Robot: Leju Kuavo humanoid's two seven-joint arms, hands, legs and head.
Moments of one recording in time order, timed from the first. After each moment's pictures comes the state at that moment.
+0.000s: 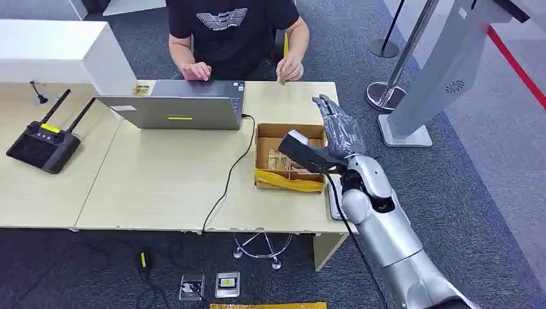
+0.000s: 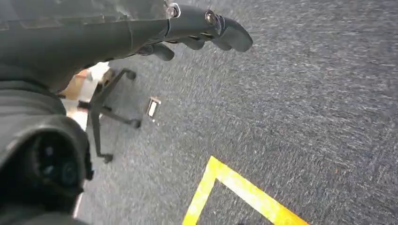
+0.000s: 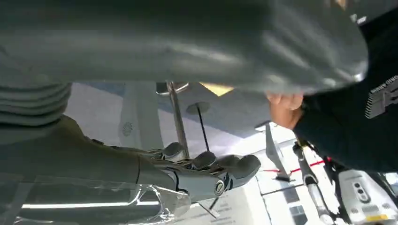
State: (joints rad) left arm -0.12 0.30 -0.75 -0.19 0.89 0.09 0.14; right arm -0.55 -0.05 0.44 -1.08 0.85 0.05 0.04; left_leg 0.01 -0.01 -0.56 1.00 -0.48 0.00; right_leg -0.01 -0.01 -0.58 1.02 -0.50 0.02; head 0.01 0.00
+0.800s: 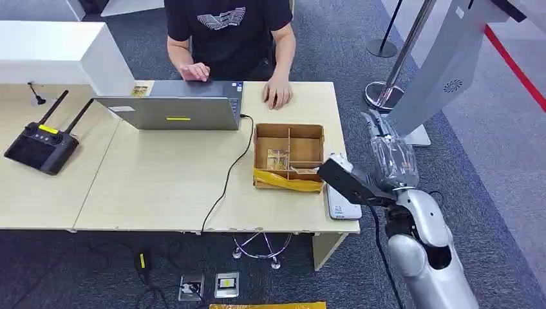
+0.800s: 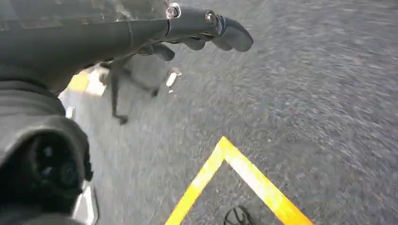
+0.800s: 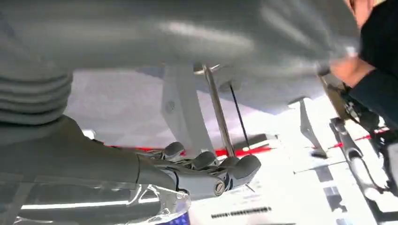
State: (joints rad) left arm -0.12 0.24 -0.73 -0.19 1.05 0.23 0.18; right arm -0.27 -0.20 0.33 -1.62 0.89 0.20 0.22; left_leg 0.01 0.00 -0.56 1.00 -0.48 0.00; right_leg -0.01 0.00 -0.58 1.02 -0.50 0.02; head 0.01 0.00
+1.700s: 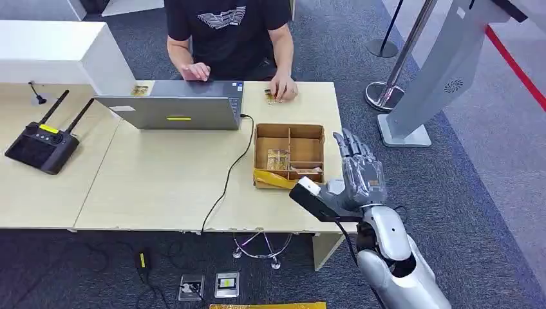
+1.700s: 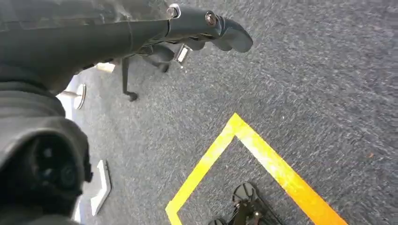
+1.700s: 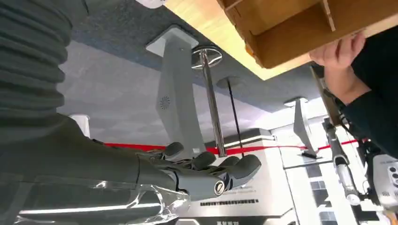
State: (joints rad) left arm -0.13 0.20 -0.69 -0.19 1.08 0.20 0.19; right arm -0.26 -0.18 0.51 -1.44 1.02 0.00 0.23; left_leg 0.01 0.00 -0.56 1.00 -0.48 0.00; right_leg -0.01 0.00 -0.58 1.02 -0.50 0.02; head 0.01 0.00
